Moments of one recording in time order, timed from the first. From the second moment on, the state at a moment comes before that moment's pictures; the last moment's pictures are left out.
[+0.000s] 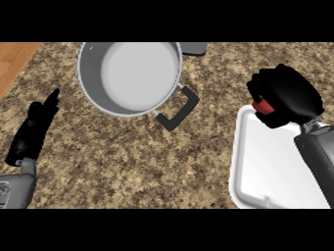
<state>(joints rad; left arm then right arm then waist) -0.17 0.26 0.07 -1.47 -0.21 0.01 0.37 -0.50 -0.43 0.19 -1.43 1.22 0.11 -0.21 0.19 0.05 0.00</state>
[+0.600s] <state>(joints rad) -0.22 0.25 0.08 -1.44 -0.22 0.02 0.40 -0.97 -0.37 0.02 -1.17 0.85 0.10 -0.69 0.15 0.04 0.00</state>
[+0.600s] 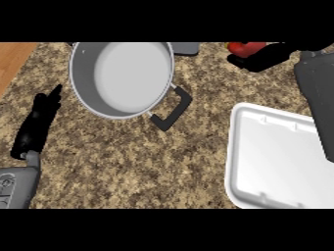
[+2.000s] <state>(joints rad) -0.12 0.28 0.16 -1.45 -0.21 0.03 0.38 -1.48 -0.03 0.18 -0.74 0.75 0.20 -0.66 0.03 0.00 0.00</state>
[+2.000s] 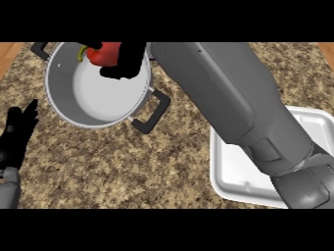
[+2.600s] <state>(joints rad) -0.17 0.26 0.13 -1.42 -0.23 0.03 0.38 -1.44 0.00 0.46 -0.59 0.57 0.19 -0.54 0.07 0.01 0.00</state>
